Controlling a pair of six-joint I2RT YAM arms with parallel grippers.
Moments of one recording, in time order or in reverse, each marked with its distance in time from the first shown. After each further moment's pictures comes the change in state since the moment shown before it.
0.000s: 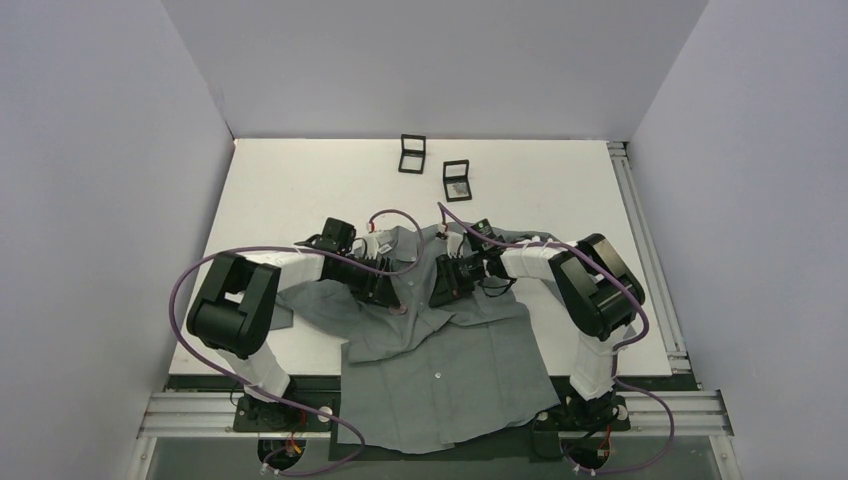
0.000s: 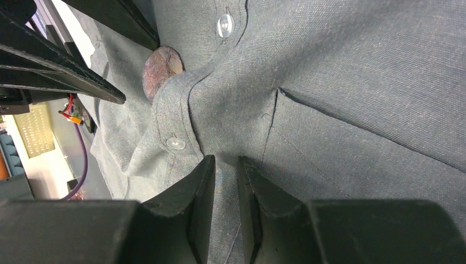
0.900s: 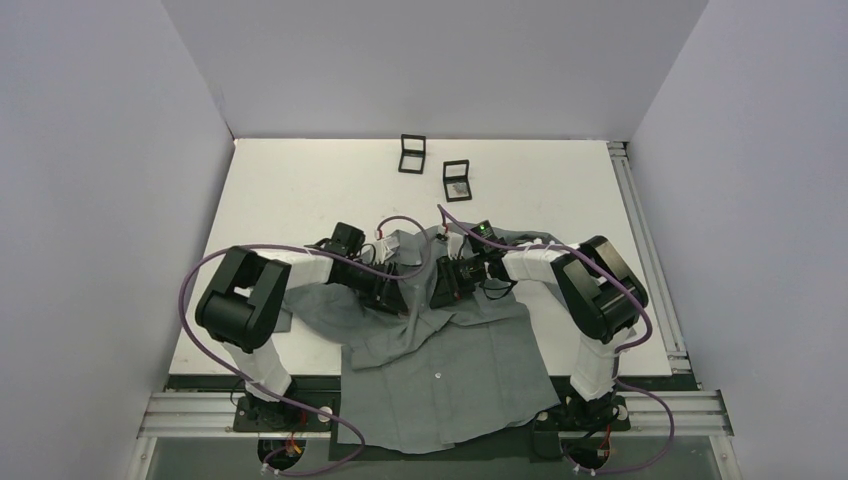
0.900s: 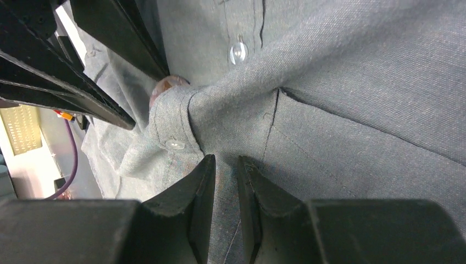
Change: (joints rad) left arm -0.039 0.037 -0.008 0.033 0.046 -0.107; right arm -0.001 -0.023 -0.030 0.026 0.008 -0.026
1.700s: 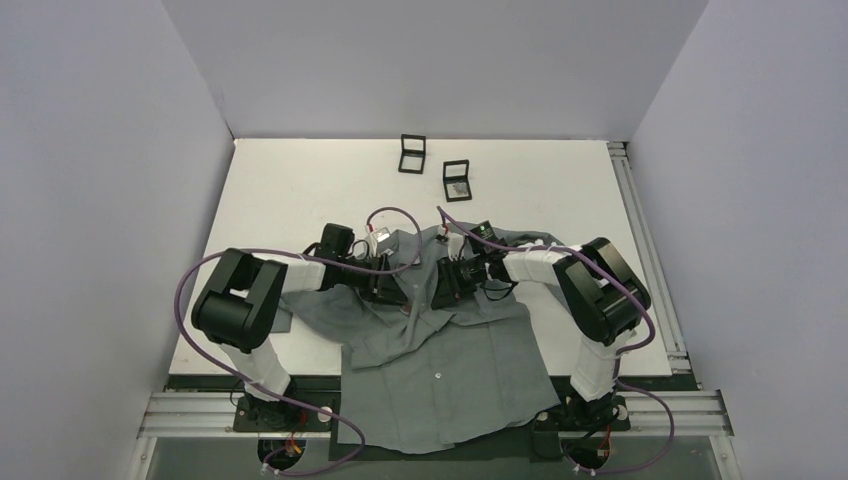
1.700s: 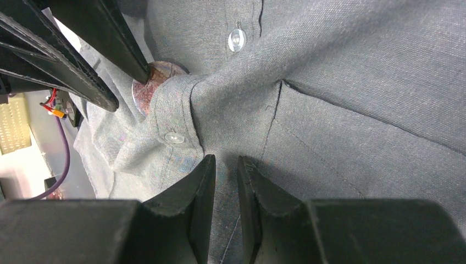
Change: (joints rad) left arm 0.043 -0.002 -0.092 0.329 0.138 -0.224; right arm 0.000 -0.018 -0.008 -0.011 0.016 -0.022
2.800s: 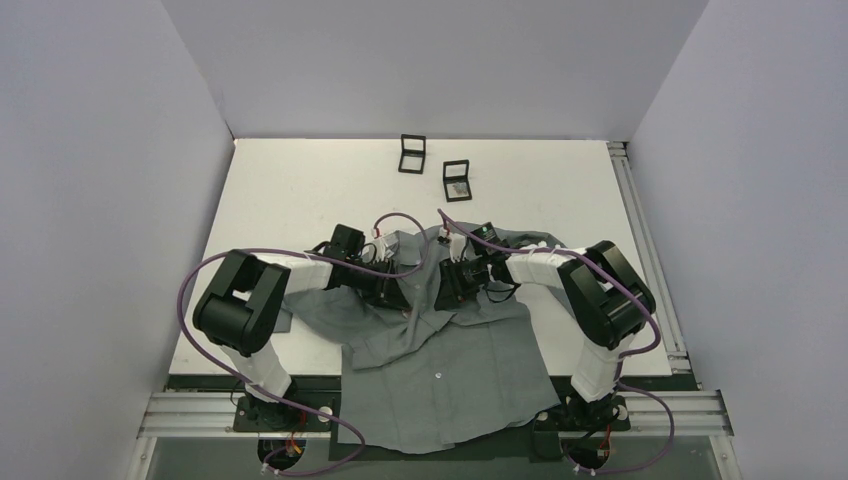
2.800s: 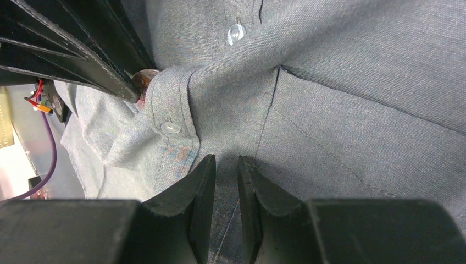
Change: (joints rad) left arm -0.068 -0.005 0.044 -0.173 -0.151 0.048; right arm 0.000 -0.034 -0.021 -0.020 0.026 -0.037
